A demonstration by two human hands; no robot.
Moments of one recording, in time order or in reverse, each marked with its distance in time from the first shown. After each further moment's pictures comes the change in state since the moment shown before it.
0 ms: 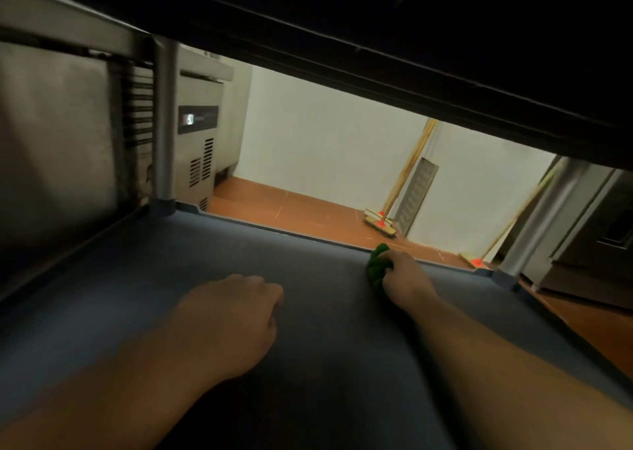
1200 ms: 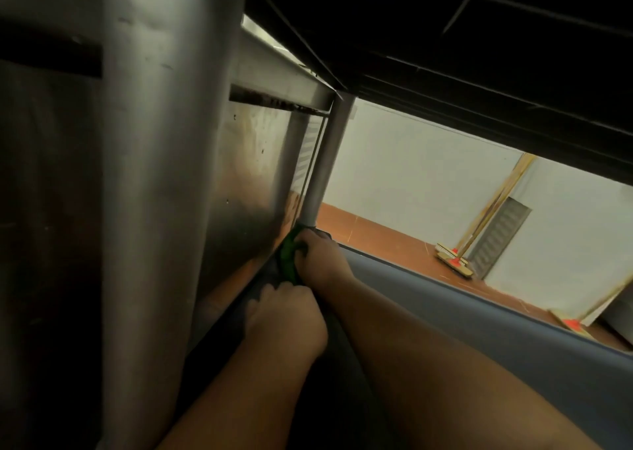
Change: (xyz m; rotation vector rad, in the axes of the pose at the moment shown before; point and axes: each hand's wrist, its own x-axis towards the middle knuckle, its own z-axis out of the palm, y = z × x) left_hand -0.029 -0.147 -0.021 -0.155 -0.065 -0.526; right_hand -0.050 -0.352 0.150 0.089 -0.139 -0.607
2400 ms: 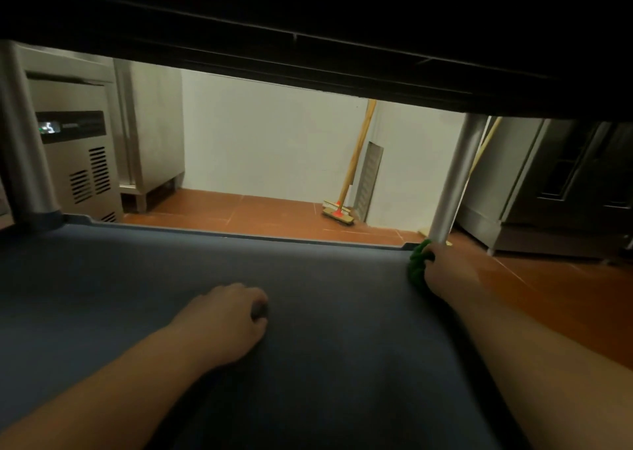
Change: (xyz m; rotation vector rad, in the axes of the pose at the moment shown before) left_hand -0.032 0.309 0.130 0.096 -0.136 0.483; right_hand -0.314 0.501 -0.293 0.129 0.302 0.806
